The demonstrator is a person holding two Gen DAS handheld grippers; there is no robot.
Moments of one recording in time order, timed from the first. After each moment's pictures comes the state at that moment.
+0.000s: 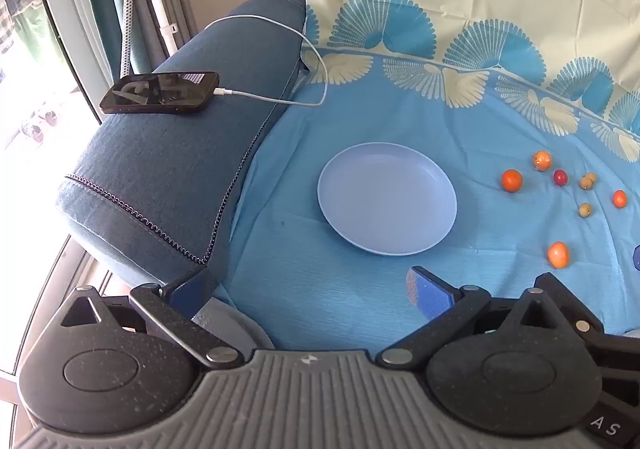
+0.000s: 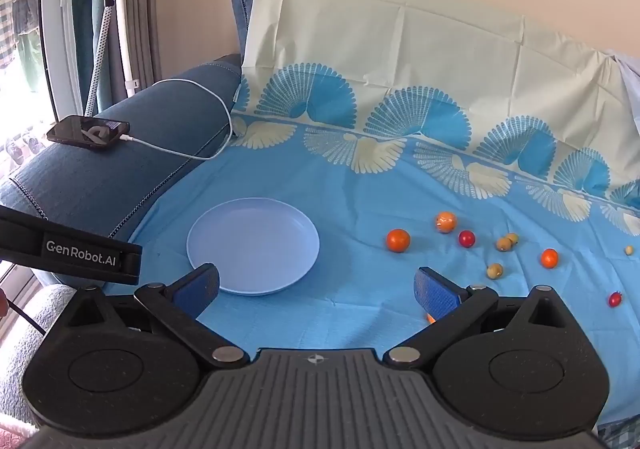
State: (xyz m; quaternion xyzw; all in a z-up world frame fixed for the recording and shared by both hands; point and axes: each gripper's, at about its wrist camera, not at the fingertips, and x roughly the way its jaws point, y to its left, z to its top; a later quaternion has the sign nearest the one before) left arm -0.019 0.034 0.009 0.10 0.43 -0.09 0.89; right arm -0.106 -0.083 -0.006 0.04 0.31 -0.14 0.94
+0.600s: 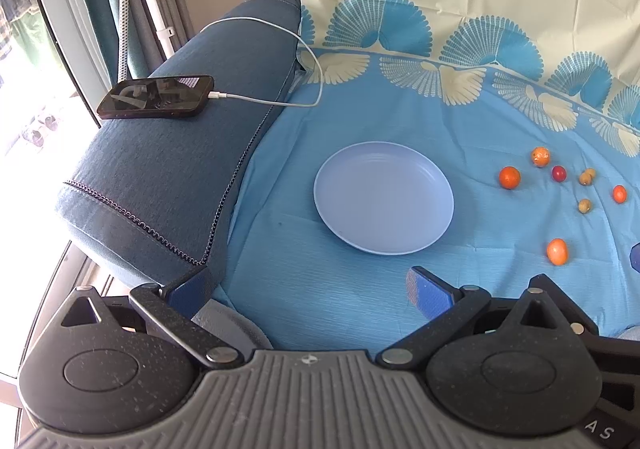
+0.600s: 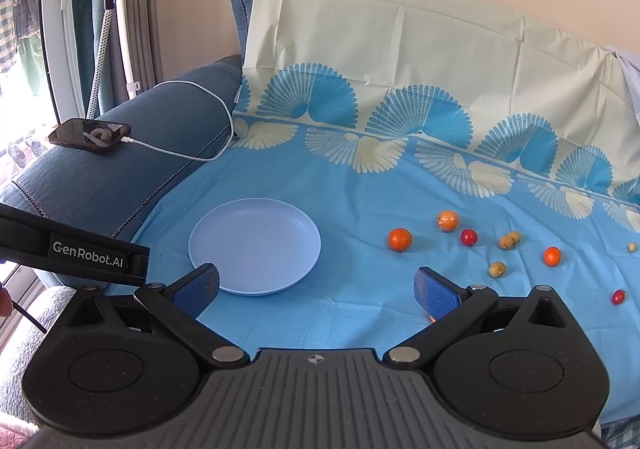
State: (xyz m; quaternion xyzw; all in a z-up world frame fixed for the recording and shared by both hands) left arm -0.017 0.031 0.010 0.11 0.43 -0.09 0.89; right arm -0.105 -0.082 -0.005 0.05 0.31 -0.14 0.94
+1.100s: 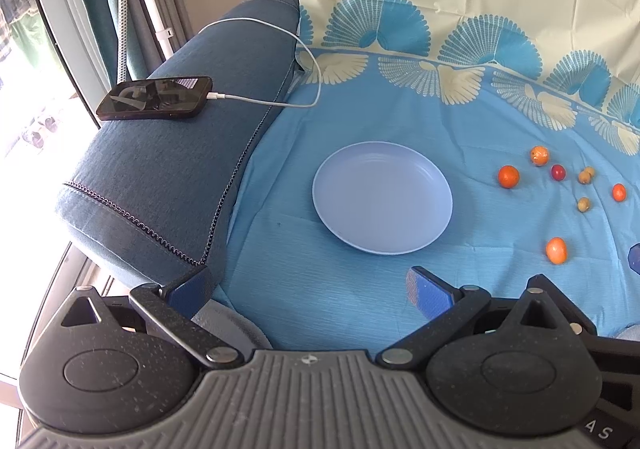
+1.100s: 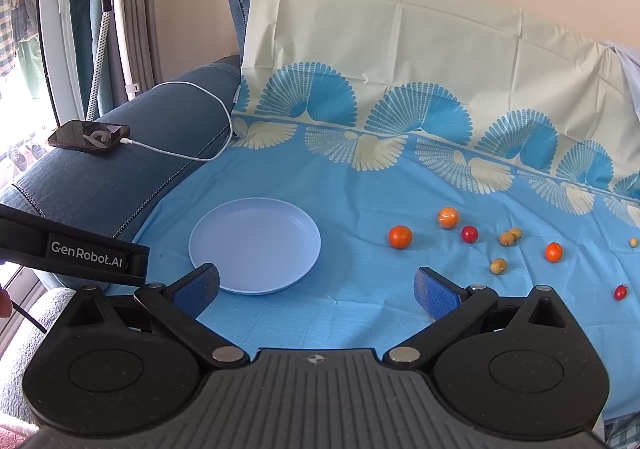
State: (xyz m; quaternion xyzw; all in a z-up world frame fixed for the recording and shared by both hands) left arm -0.017 0.031 0.010 0.11 0.43 -0.09 0.89; right arm -0.105 -0.084 -0.006 0.05 0.31 -0.14 0.94
